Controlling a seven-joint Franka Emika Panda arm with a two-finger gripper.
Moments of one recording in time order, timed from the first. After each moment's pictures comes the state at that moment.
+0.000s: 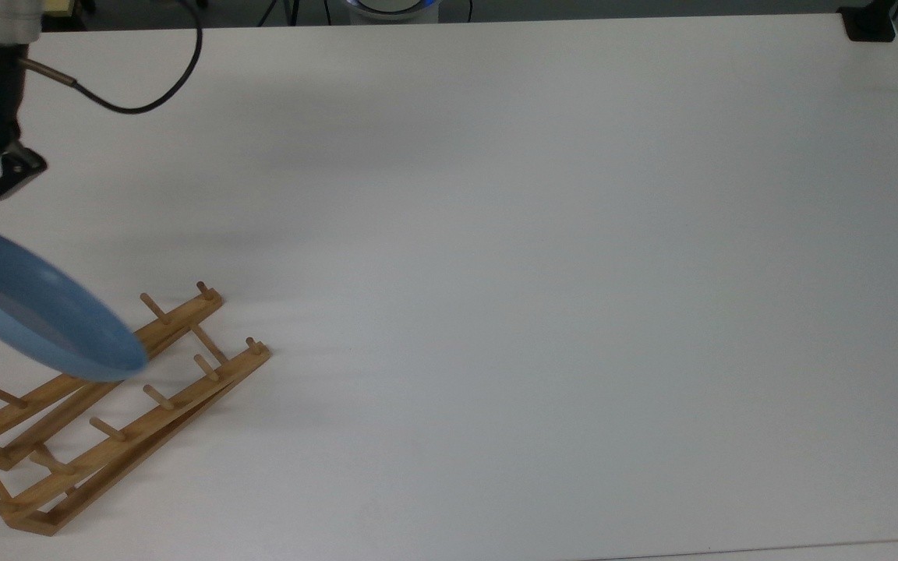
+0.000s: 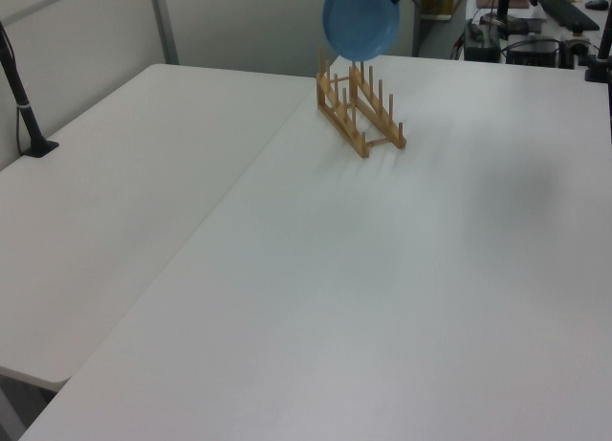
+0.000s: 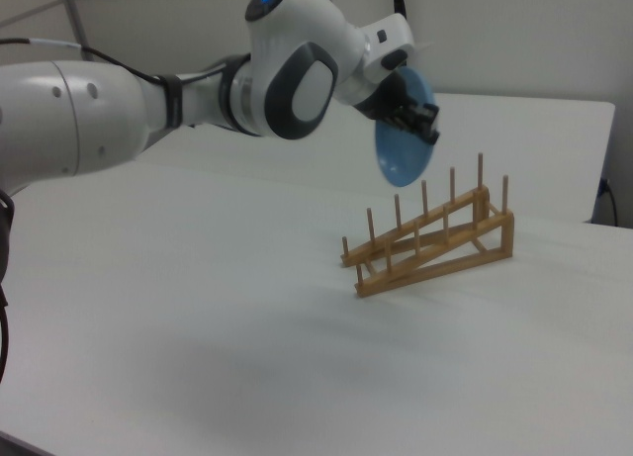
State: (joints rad) arm -0.29 0.35 -0.06 -1.47 -0.15 2.54 0.03
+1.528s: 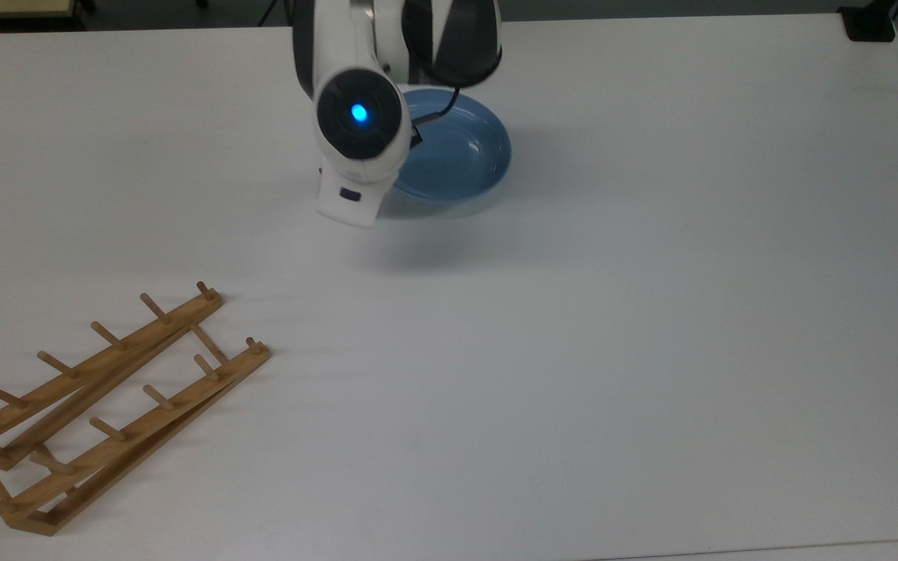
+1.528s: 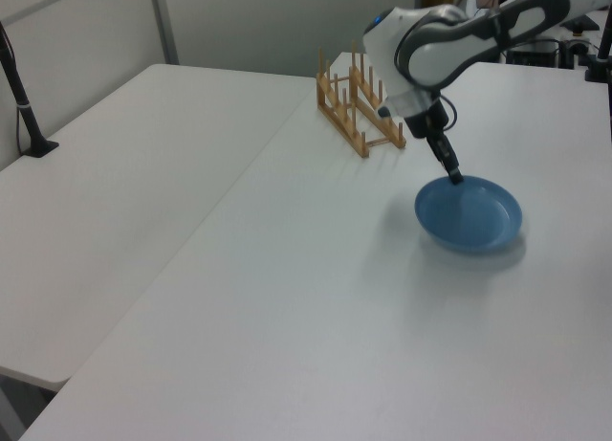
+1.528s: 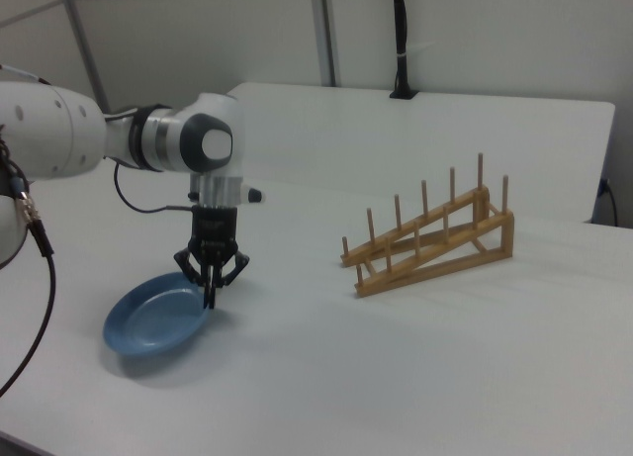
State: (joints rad) arm 0.01 0.44 0.06 -1.63 -0.07 1.57 -0.45
